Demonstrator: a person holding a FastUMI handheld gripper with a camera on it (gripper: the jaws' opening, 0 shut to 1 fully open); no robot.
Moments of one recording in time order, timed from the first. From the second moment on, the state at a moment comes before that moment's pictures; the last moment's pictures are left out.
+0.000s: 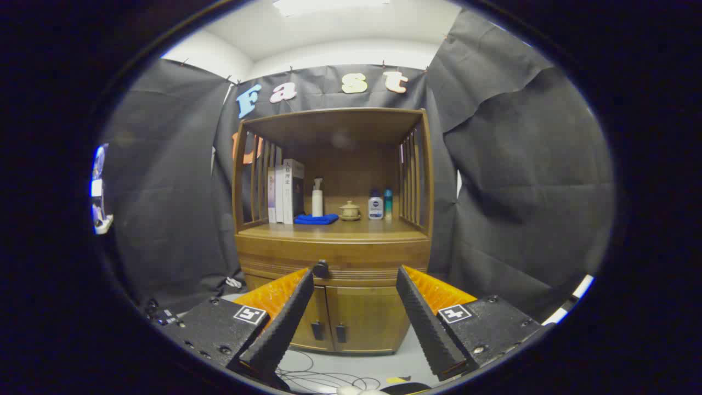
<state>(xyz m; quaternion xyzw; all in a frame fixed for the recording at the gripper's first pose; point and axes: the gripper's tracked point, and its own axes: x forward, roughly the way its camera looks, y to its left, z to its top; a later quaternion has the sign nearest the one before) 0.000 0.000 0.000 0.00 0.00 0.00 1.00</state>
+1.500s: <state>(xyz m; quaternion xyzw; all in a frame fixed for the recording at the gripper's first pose) 0.033 0.010 0.000 0.02 0.00 -0.01 1.00</state>
